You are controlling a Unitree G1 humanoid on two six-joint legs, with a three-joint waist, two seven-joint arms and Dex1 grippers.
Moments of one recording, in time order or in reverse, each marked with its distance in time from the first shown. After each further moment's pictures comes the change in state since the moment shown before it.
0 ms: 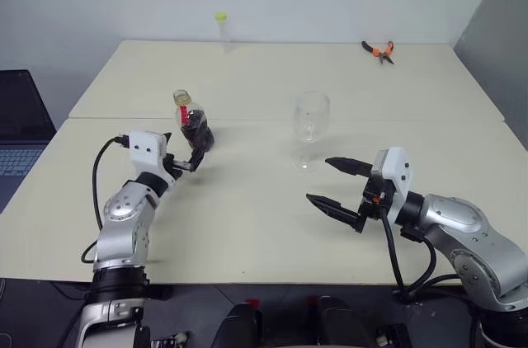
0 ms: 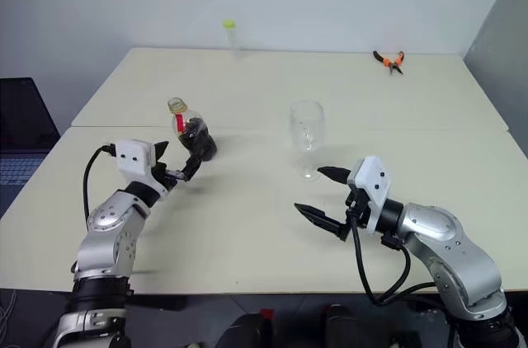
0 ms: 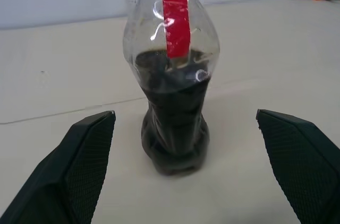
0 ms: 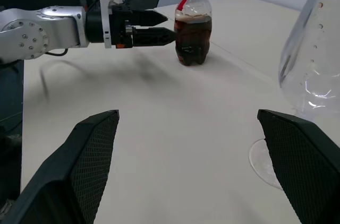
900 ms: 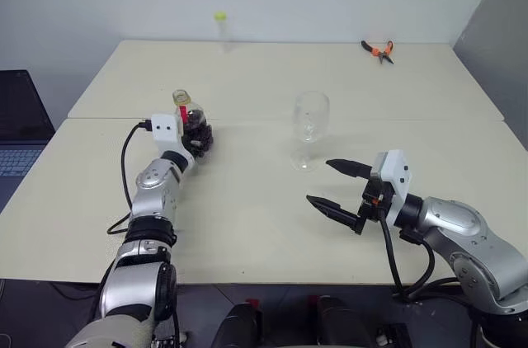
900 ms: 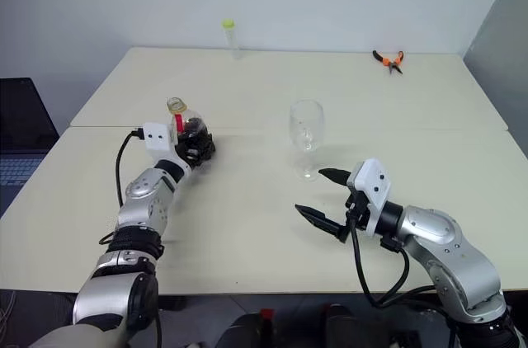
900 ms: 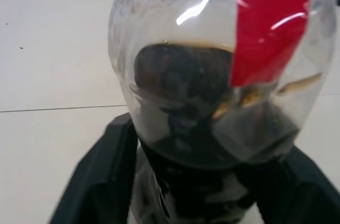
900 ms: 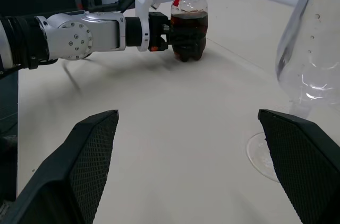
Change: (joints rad) left arm -0.346 -0.067 0.001 0.604 0.038 -0.189 0.040; right arm 0.019 0.000 0.009 -0.003 -0.006 -0.011 -0.026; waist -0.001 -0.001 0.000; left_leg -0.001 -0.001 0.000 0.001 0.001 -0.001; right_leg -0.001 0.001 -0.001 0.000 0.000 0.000
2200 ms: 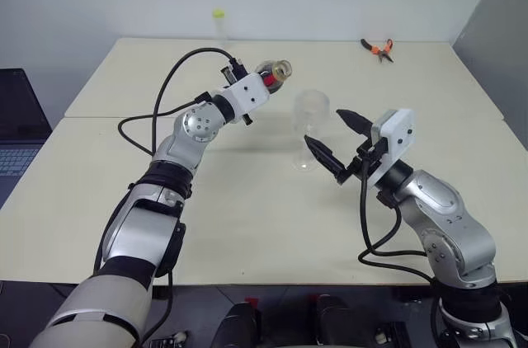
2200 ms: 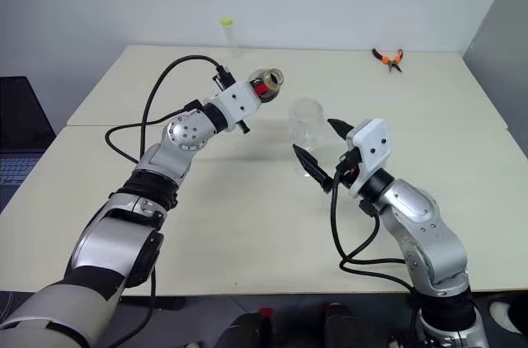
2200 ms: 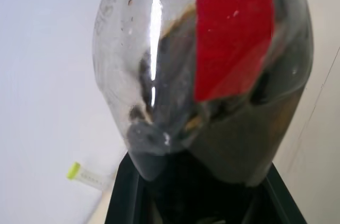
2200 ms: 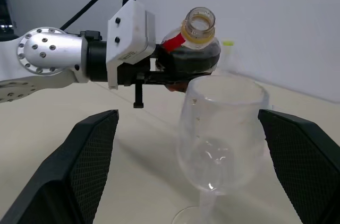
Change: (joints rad) left arm -0.368 0.053 -0.474 0.121 0.578 -0.402 0.066; right arm -0.182 0.232 0.015 0.089 -0.147 -0.074 -0.285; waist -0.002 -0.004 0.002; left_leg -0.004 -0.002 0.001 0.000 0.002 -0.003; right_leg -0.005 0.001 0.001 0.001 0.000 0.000
